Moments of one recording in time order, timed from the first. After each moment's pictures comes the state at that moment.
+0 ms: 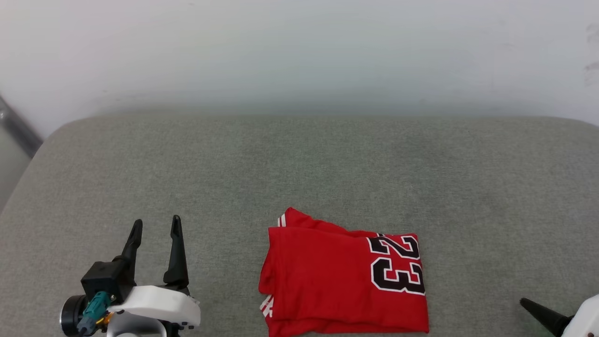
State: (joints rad) left arm -0.05 0.33 -0.28 0.08 -0.51 0.23 -0.26; right arm -0.02 -0.29 -0.25 0.33 0.73 0.13 0.67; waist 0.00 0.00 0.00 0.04
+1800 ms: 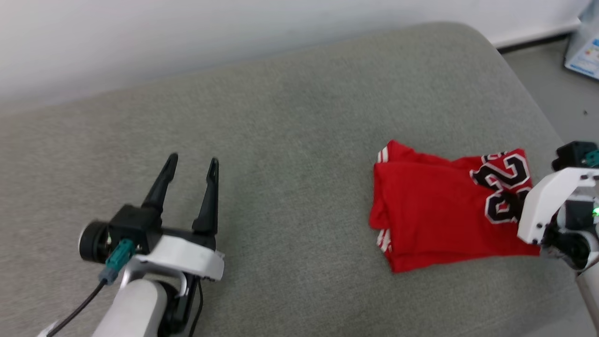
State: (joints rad) left arm -0.23 0.30 -0.32 0.05 -0.38 0.12 -0.22; right arm -0.54 -0.41 0.22 0.64 0.65 0.13 0.50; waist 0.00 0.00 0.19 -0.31
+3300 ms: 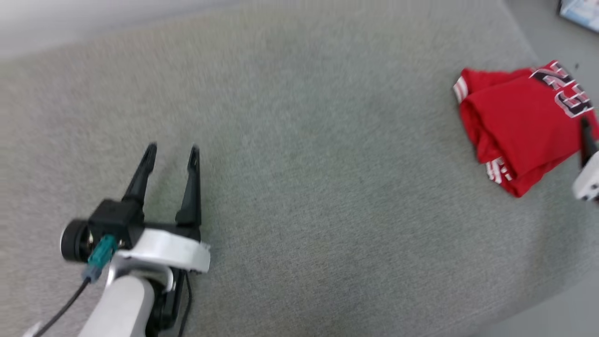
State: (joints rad) left arm -0.26 0.34 -0.30 0.02 -0.39 0.16 -0.22; right arm -0.82 -0.43 0.07 1.11 0.35 0.13 -0.16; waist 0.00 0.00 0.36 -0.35
